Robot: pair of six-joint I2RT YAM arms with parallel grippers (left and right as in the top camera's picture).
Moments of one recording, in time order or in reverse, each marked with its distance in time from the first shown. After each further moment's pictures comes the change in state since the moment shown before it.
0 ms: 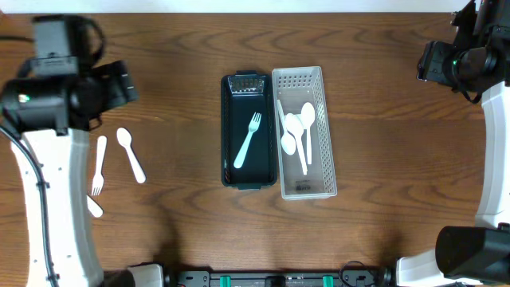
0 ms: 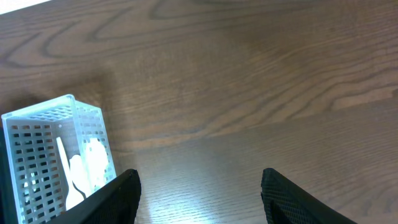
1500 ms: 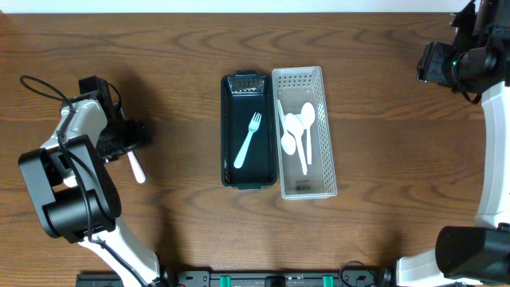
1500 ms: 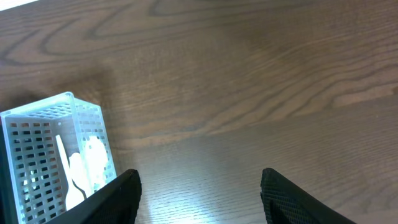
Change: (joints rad) left arm 0.186 0.496 -0.505 0.481 0.248 0.128; right arm 0.000 0.000 0.000 -0.008 0.000 0.000
